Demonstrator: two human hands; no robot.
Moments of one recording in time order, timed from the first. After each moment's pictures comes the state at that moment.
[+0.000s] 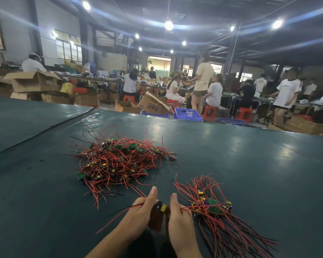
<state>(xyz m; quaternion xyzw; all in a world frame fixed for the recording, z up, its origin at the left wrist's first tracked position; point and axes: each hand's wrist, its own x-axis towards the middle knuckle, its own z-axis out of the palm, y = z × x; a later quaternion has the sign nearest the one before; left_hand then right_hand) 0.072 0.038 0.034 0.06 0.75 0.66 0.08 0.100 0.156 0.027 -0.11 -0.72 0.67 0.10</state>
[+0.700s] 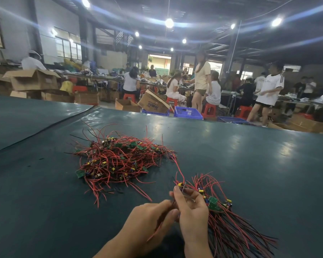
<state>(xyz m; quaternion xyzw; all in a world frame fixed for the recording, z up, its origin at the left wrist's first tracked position) 0.084 0.038 0.022 0.35 0.84 0.35 -0.21 0.090 0.163 0.033 -0.15 -0.56 0.79 0.20</state>
